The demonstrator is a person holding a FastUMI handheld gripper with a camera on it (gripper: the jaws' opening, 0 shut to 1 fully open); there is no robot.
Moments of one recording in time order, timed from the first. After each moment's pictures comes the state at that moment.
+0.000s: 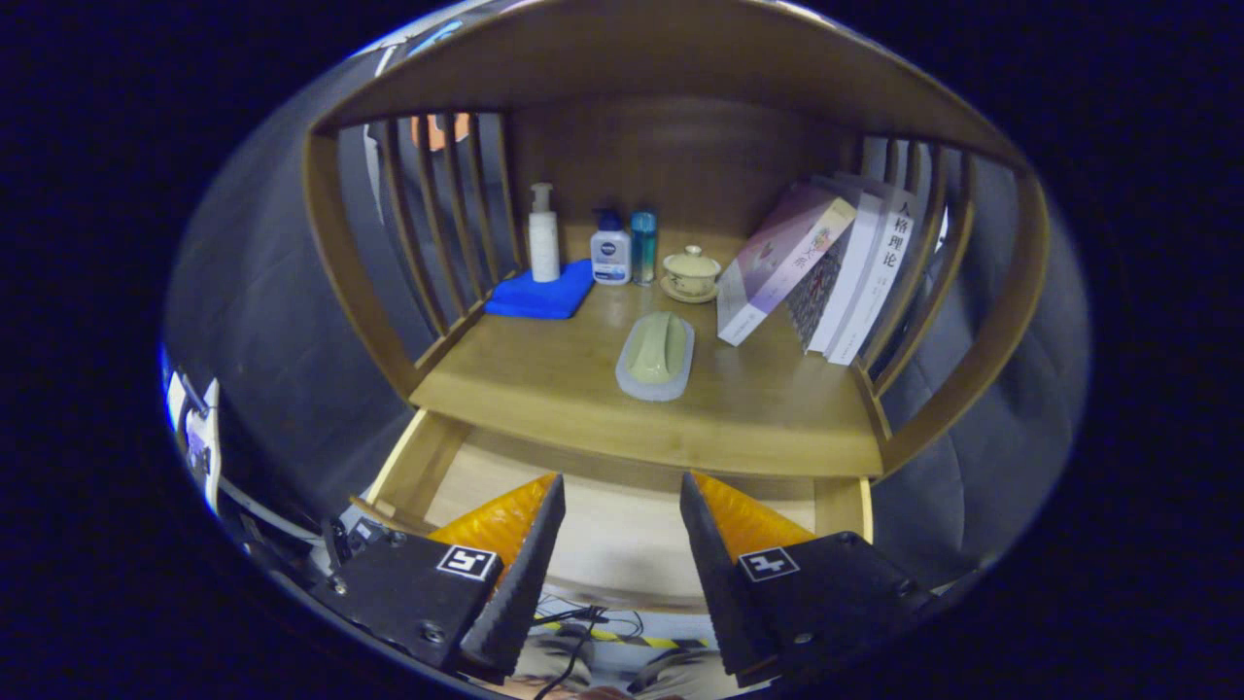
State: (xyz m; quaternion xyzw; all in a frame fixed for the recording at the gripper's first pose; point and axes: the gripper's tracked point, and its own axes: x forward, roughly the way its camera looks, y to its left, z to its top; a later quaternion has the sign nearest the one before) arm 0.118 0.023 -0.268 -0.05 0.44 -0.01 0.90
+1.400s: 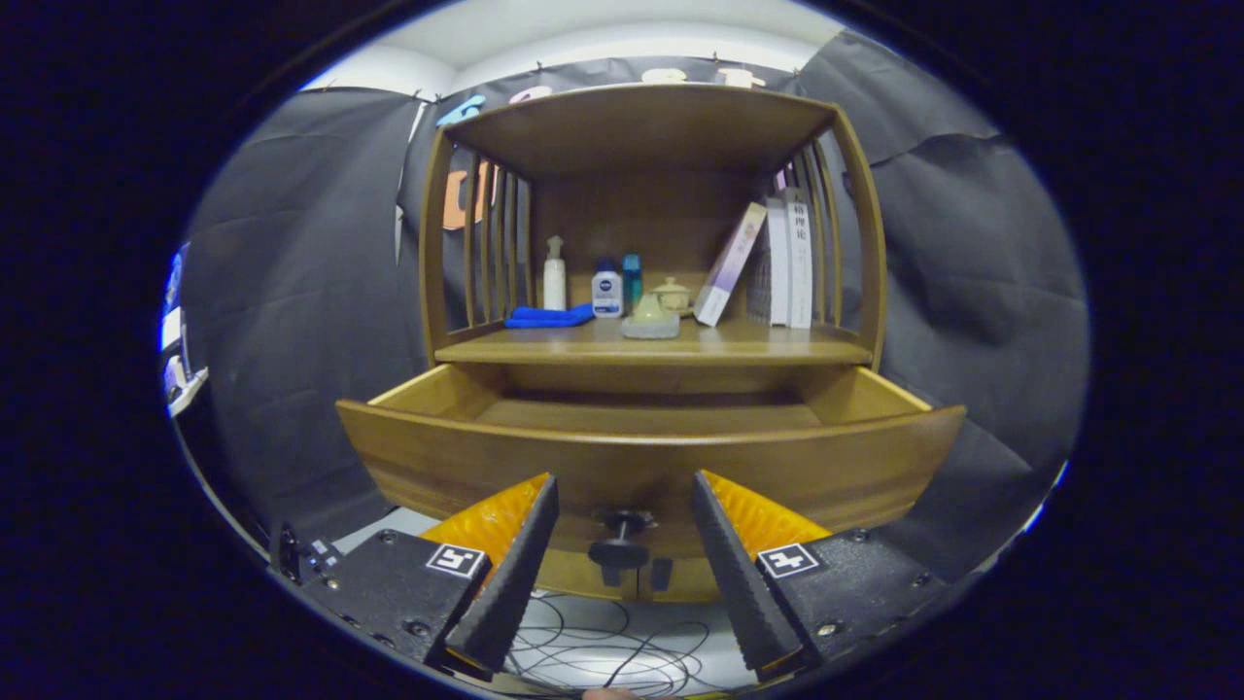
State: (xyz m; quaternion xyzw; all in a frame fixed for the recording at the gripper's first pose) arm 0.008 0.026 -0.411 -0.03 0.24 -0.04 0.97
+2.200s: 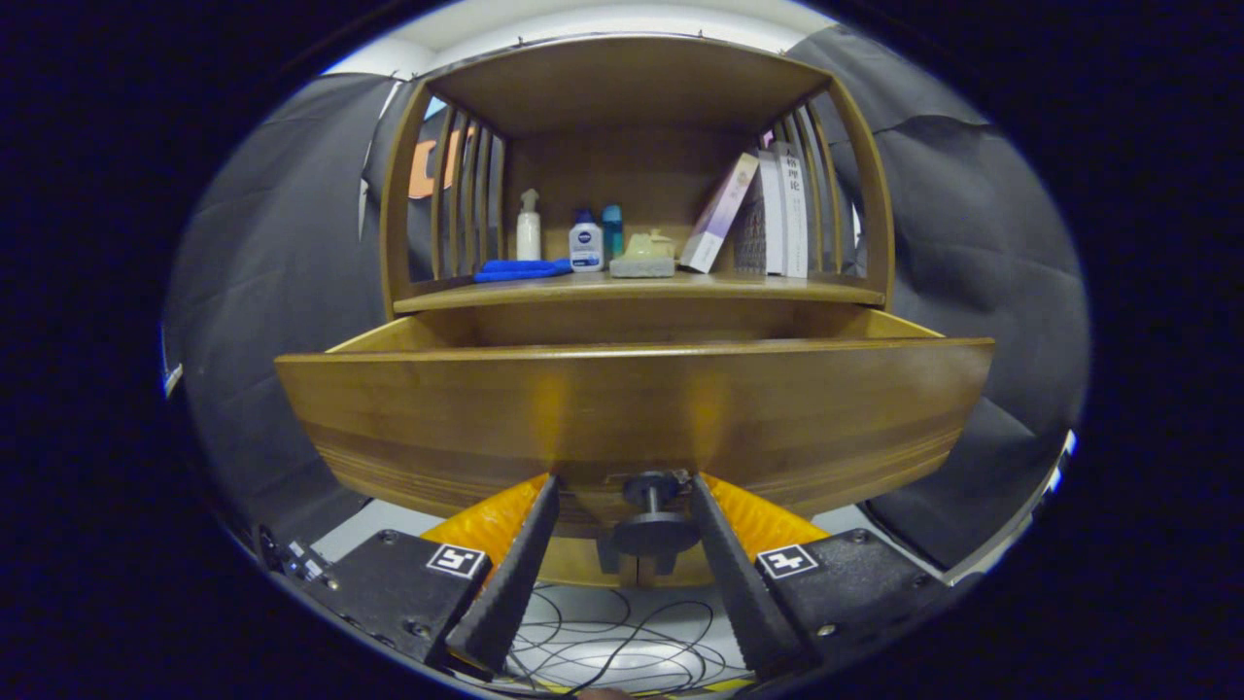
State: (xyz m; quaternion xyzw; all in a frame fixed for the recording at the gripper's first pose) arm 0.018 0.036 -0.457 -0.03 0.26 -0.09 0.96
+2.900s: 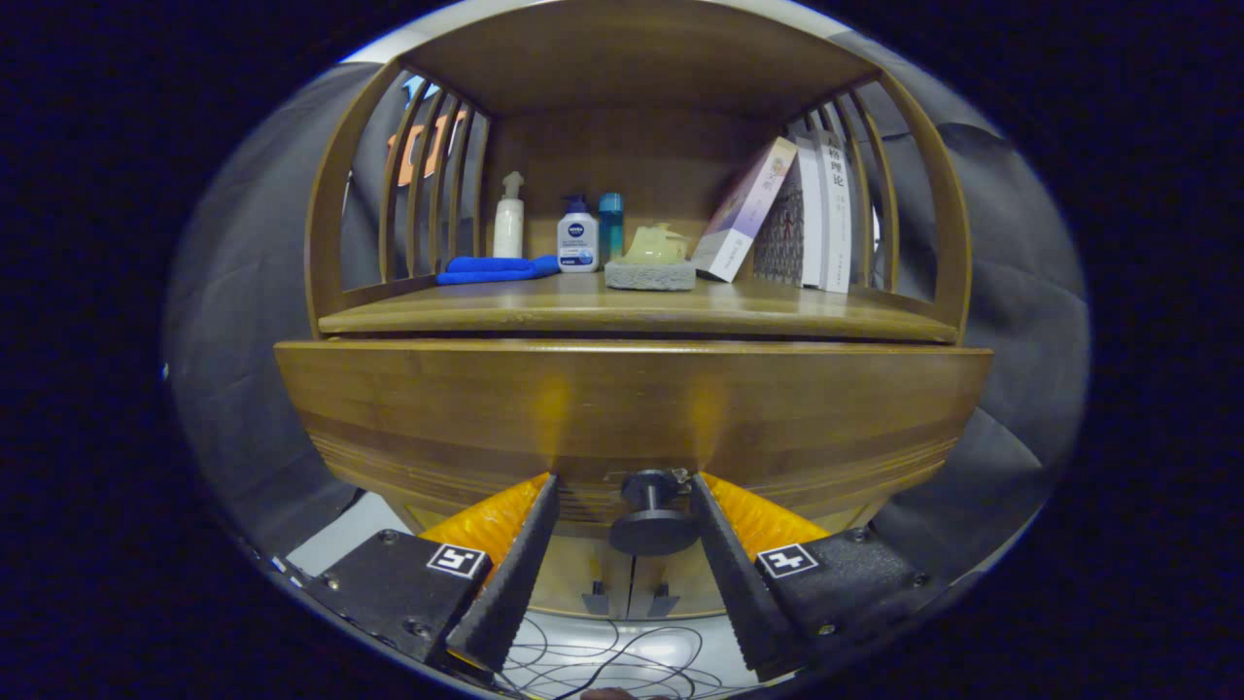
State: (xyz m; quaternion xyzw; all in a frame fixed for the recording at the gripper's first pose) arm 0.137 0.018 -0.472 -0.06 0.27 -0.10 0.96
